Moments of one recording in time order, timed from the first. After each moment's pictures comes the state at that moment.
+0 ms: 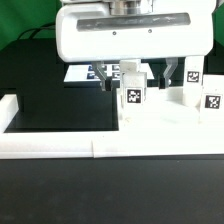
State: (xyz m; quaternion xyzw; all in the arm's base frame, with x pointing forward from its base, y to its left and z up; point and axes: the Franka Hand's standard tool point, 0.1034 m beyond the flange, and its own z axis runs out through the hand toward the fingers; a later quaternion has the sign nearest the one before) arm 0.621 0.005 0.081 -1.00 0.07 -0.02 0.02
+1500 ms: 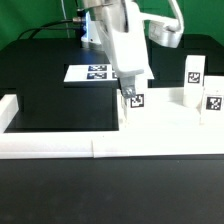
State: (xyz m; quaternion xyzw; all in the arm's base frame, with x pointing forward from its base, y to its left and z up) arm 0.620 -0.009 0.076 -0.71 0.70 0.01 0.09
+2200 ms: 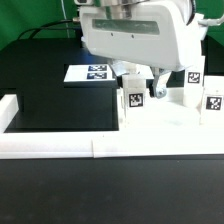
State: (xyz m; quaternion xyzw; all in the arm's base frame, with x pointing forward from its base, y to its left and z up) arm 0.623 0.008 0.078 -0.89 0.45 0.00 0.07
